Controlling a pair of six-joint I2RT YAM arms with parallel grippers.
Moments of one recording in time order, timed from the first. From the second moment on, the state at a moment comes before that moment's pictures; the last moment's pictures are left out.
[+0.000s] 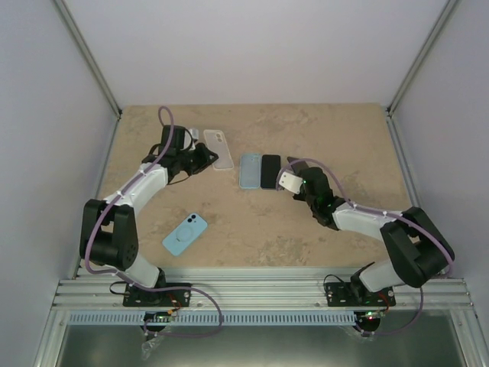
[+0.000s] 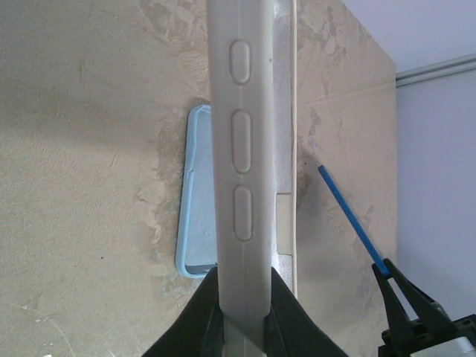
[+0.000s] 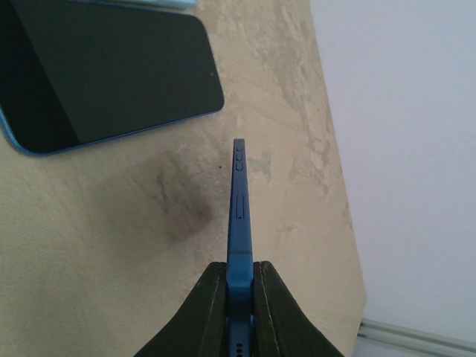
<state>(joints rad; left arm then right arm) -0.21 1.56 1.05 -0.23 0.49 -0.70 0.57 1.45 0.60 0.33 0.34 -0.99</state>
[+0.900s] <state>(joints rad) -0.20 1.58 1.05 -0.23 0.50 -0.71 0.64 1.61 0.51 0.52 0.36 -0.99</state>
